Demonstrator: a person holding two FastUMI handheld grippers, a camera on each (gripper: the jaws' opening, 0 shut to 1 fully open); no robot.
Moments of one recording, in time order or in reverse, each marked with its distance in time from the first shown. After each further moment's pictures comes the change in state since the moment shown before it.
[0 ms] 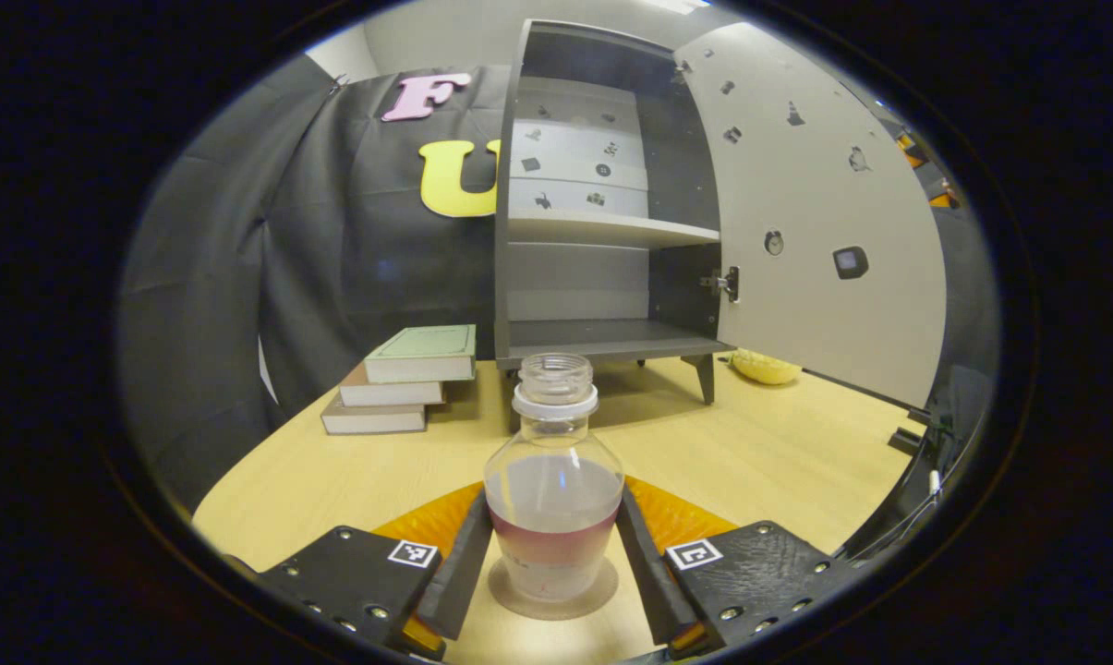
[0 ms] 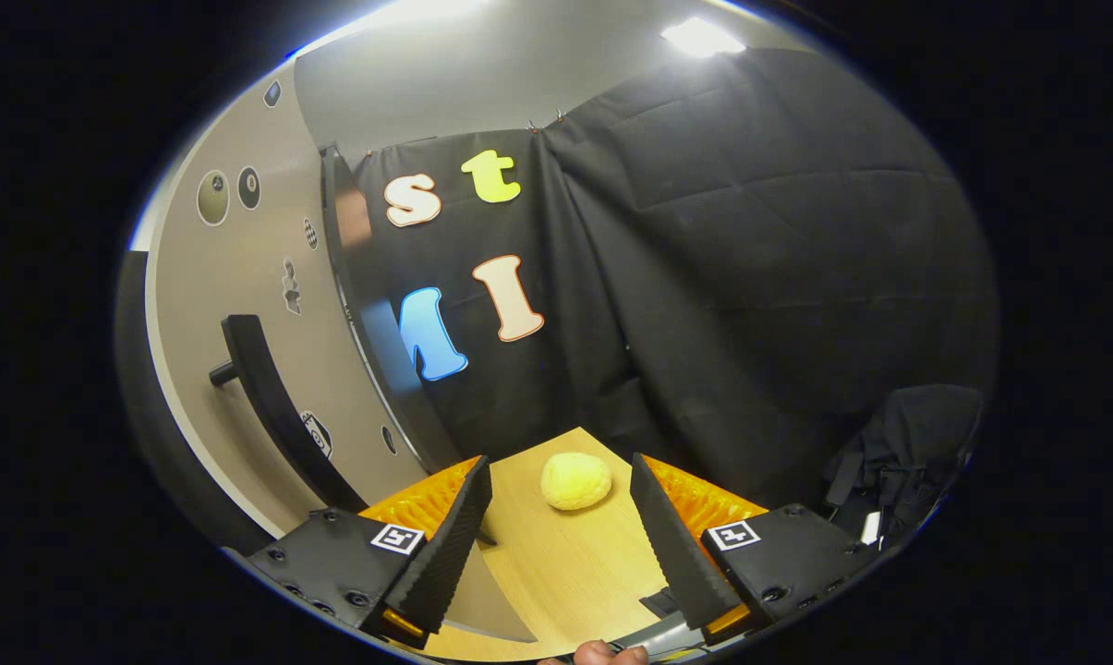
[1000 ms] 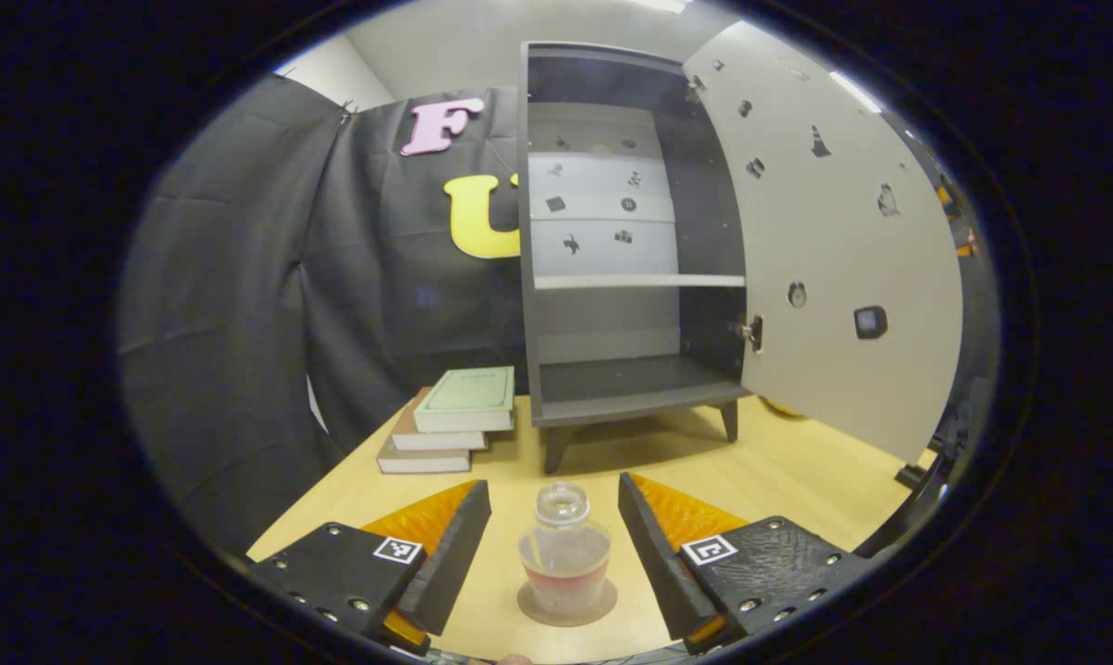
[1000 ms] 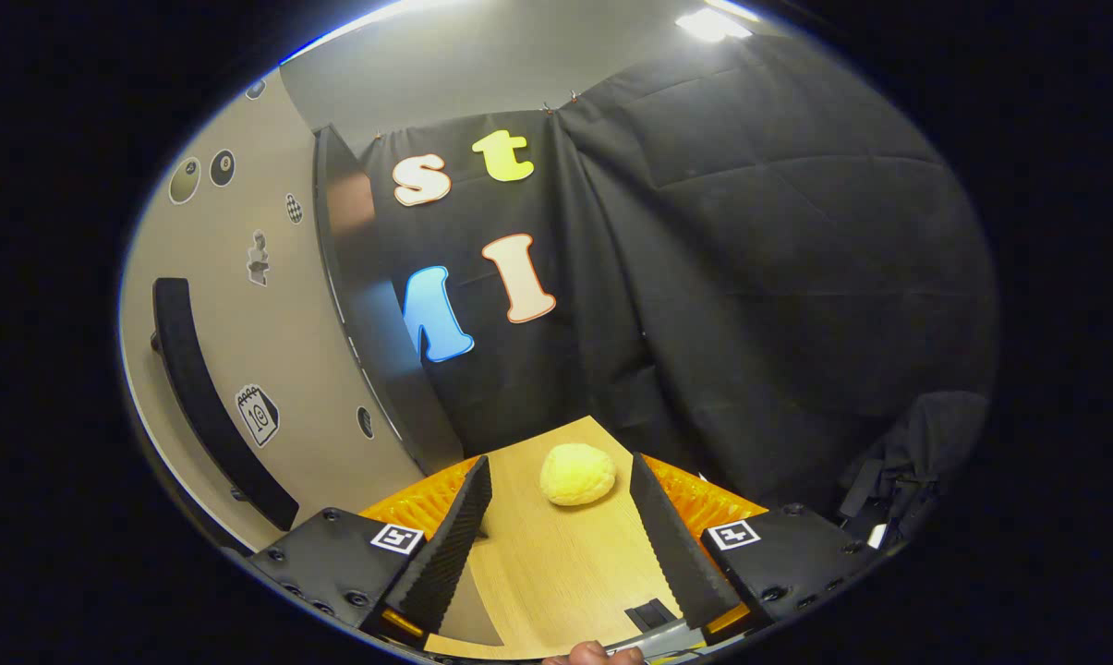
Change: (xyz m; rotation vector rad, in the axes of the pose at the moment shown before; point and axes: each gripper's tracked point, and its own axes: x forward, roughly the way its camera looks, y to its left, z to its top) left arm -0.042 0.007 0.113 -0.008 -0.071 0.180; right arm 0.054 -0.022 -0.013 -0.060 0.036 0.099
